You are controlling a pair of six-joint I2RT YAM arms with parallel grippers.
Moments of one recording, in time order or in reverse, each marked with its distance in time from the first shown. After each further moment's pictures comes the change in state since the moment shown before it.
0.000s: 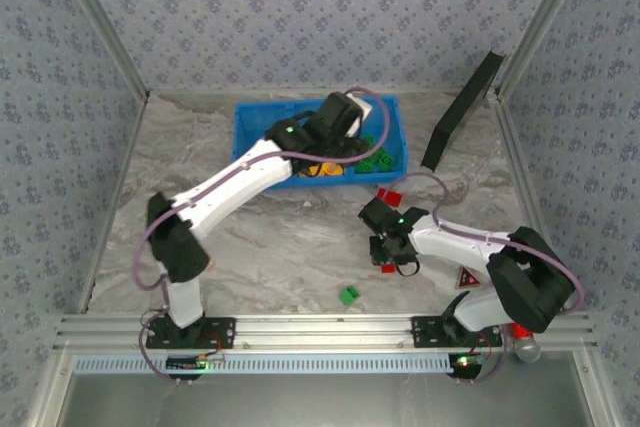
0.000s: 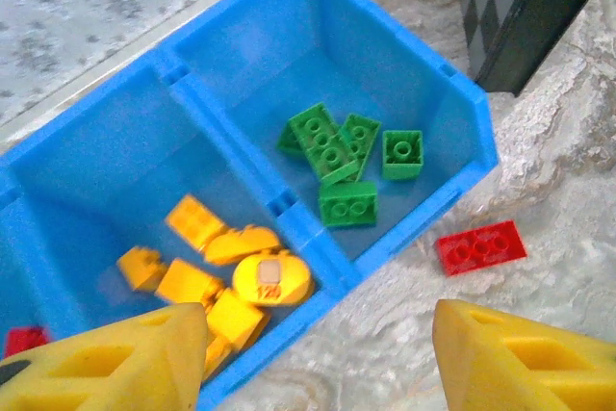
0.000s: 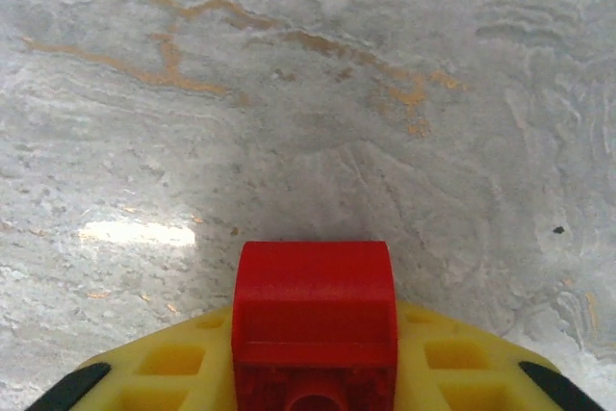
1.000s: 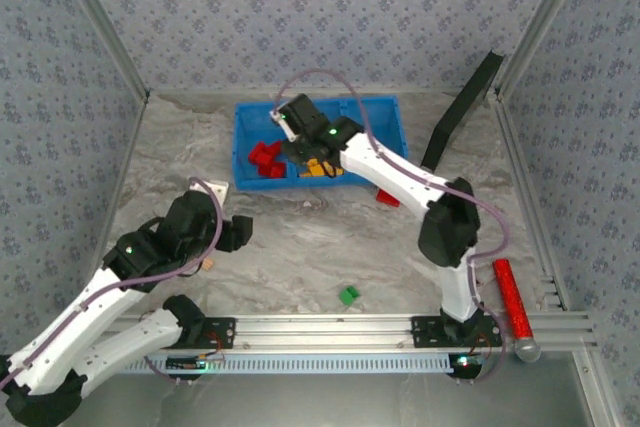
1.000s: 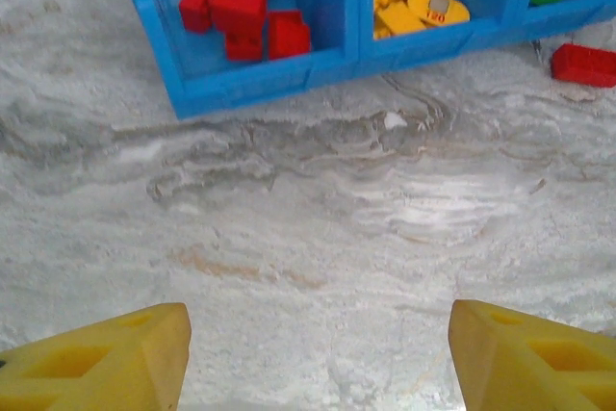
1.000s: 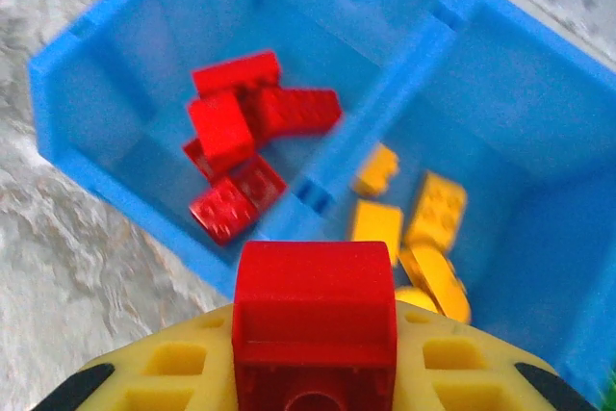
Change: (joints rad) left arm 0.134 -1.116 -0.958 -0.170 0.045 -0.309; right arm 0.060 0.612 1.246 -0.061 0.103 -0.708
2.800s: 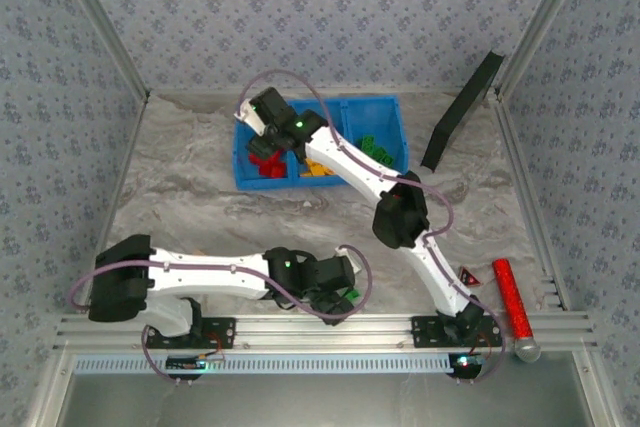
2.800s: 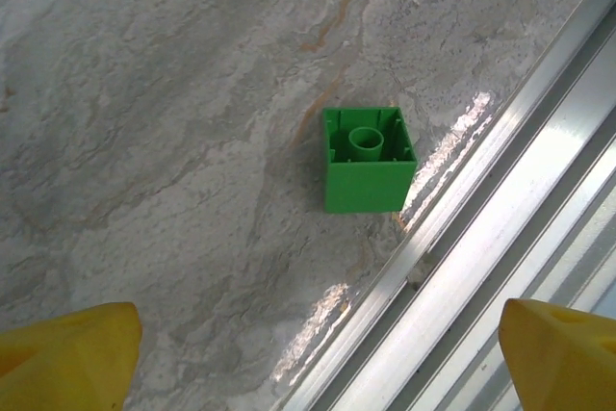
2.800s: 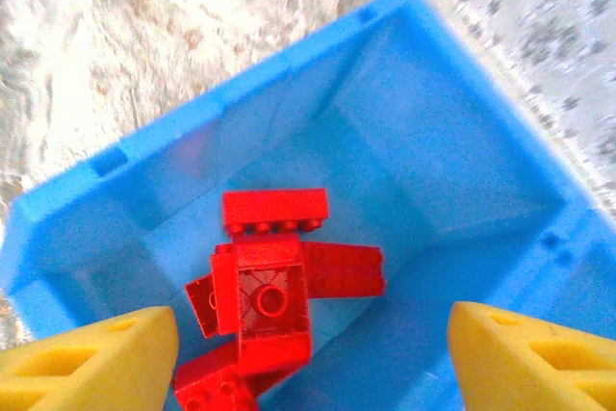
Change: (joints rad) left arm -0.690 0.799 0.089 0.320 0.083 -0.037; right arm 0.005 0.352 0.479 -0.025 -0.043 -0.264
